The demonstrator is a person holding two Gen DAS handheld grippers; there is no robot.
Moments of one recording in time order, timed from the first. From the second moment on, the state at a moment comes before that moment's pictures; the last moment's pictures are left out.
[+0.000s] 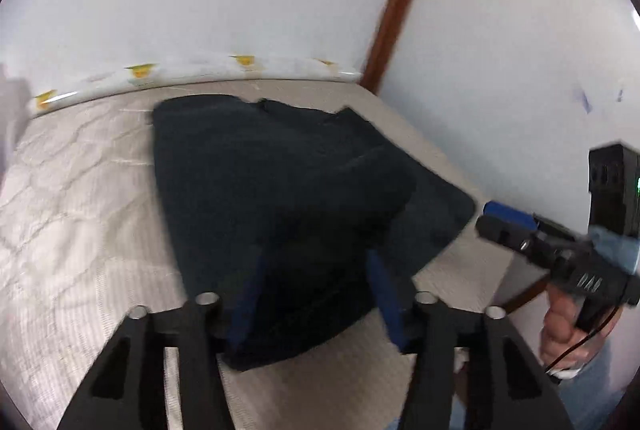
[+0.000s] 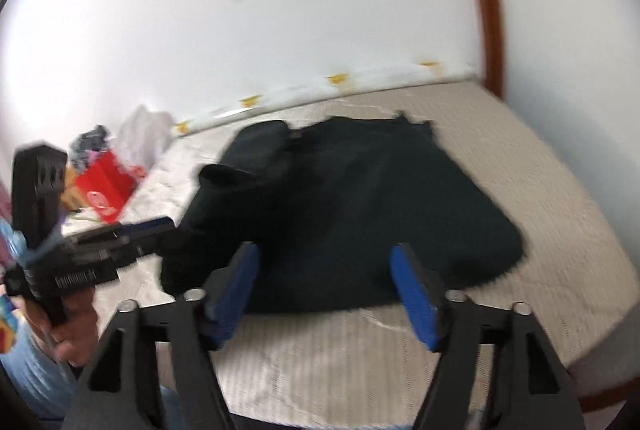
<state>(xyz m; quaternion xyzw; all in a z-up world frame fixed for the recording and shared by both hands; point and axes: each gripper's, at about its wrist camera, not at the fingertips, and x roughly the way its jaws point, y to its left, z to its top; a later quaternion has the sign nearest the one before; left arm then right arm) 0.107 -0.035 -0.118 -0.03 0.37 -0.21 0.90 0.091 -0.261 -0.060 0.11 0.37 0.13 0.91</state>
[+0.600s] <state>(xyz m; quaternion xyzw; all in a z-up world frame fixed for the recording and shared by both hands) 0.107 0.006 -0.187 -0.09 0.42 -0.20 0.88 0.202 -0.164 -0.118 0.15 0.40 0.17 0.89</state>
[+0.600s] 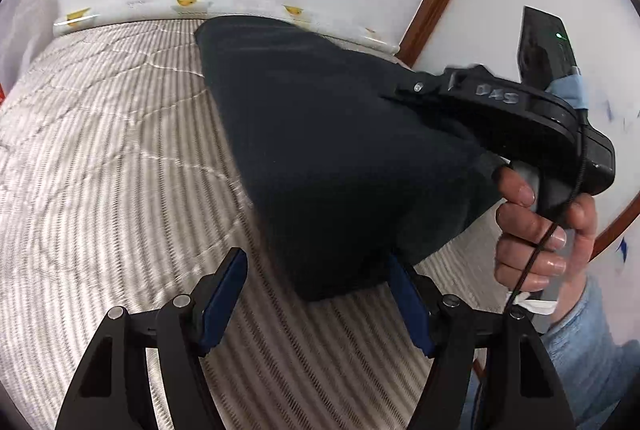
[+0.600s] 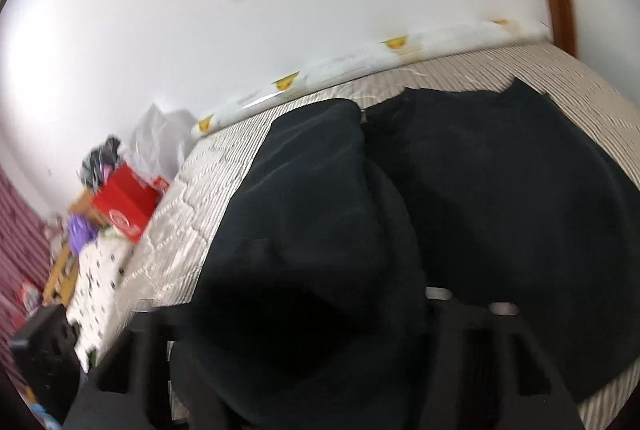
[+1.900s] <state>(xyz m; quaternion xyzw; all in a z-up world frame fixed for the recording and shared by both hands) 0.136 -0.104 -0.172 -0.02 0.40 -0.20 0.89 0.175 -0.368 -0.157 0.16 0.42 0.01 0.89</state>
